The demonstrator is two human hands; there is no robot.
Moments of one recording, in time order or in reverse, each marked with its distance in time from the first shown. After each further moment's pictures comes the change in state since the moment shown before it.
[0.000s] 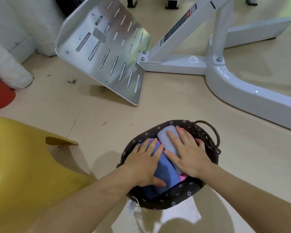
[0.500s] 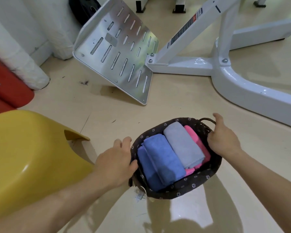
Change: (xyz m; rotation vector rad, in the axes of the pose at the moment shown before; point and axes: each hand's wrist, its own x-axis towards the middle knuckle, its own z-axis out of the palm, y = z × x) left_hand -0.088 -0.029 -0.020 -0.195 0.266 -0.447; right_hand -0.004 0.039 -0.047 0.288 0.222 0.494
